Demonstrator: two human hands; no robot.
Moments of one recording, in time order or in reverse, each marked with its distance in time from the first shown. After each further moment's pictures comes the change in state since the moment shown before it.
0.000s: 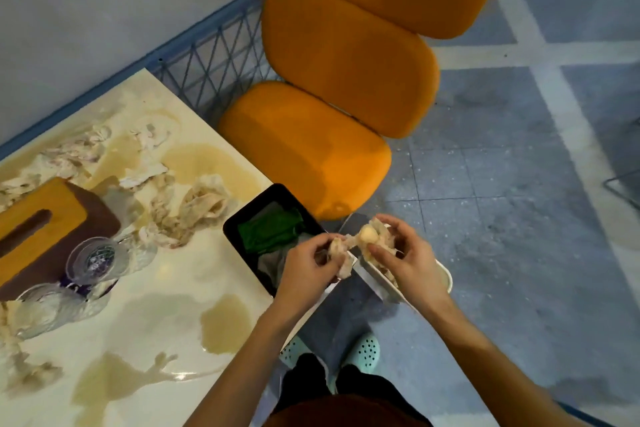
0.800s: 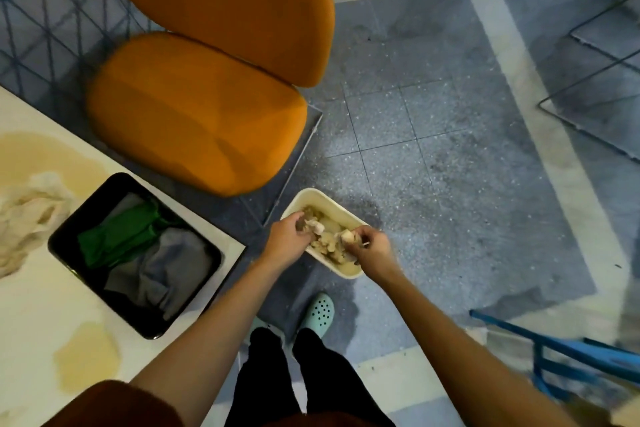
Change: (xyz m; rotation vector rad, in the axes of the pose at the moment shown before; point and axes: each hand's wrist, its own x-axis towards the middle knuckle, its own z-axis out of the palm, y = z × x) left_hand 0.107 -0.079 0.187 0.448 -0.256 -0.297; right_hand 0.028 0.209 -0.124 -0.163 0.136 0.521
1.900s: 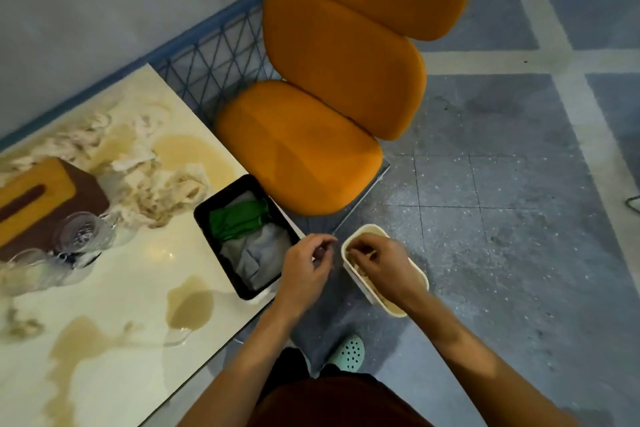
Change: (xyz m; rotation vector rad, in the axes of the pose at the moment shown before) left_hand -0.134 -0.004 -0.069 -0.173 0.541 0.385; right_hand -0.099 -0.137 0.016 -0.356 -0.222 -0.682
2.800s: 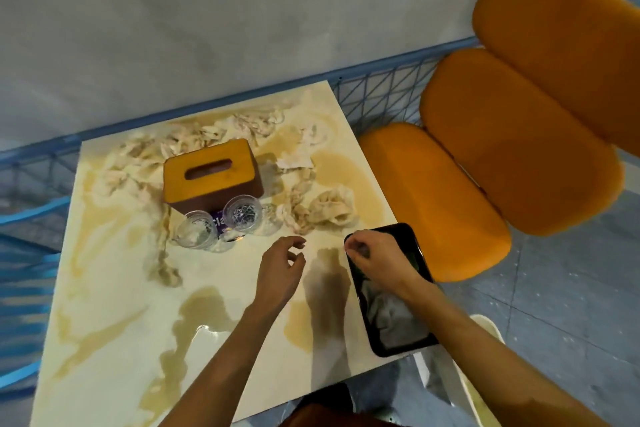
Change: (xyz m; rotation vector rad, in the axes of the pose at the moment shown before) left_hand -0.015 -0.149 -0.249 0.008 0.435 -0.408; right_hand 0.137 -0.200 0.174 -0.207 -0.387 -0.361
